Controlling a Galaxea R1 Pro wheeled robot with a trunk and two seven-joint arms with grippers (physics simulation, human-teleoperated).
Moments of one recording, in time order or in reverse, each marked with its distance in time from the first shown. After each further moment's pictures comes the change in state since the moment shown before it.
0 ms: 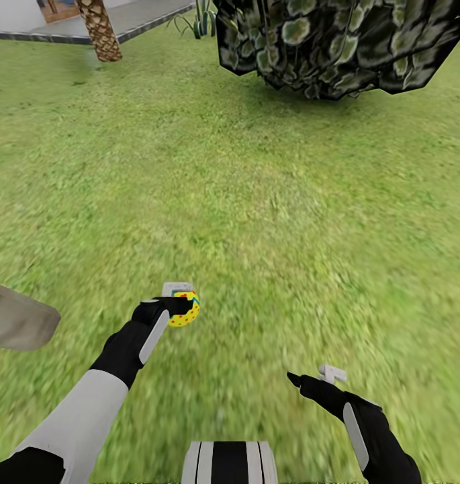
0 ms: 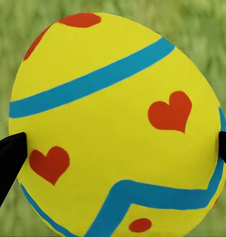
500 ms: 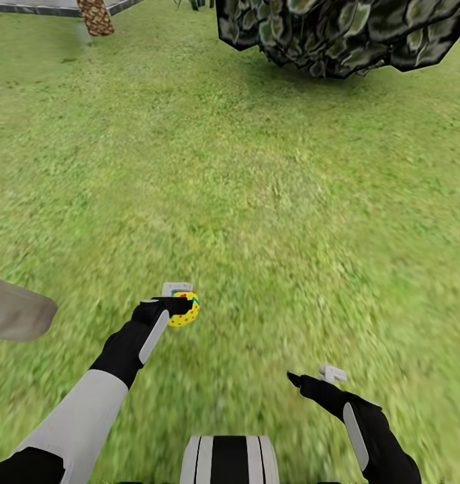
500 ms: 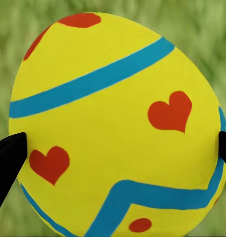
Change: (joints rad) left arm 0.000 0.001 0.000 0.000 0.000 0.000 0.000; right arm 0.000 0.000 0.000 0.000 0.001 0.000 -0.001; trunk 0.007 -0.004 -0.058
